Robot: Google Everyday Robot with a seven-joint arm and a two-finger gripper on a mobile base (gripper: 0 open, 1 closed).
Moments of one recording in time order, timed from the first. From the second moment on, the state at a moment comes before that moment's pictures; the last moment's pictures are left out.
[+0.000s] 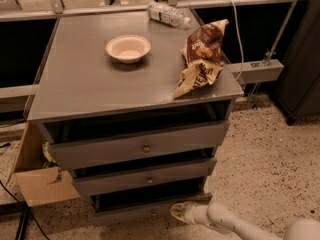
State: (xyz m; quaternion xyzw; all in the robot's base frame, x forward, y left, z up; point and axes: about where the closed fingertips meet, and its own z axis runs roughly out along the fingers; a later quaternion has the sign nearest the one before) arm 0.506 -0.077 0.147 -0.65 0.63 0.12 0.41
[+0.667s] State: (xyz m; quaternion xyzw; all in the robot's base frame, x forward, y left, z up) arm 0.538 -0.067 0.144 -0.65 0.61 0.10 0.43
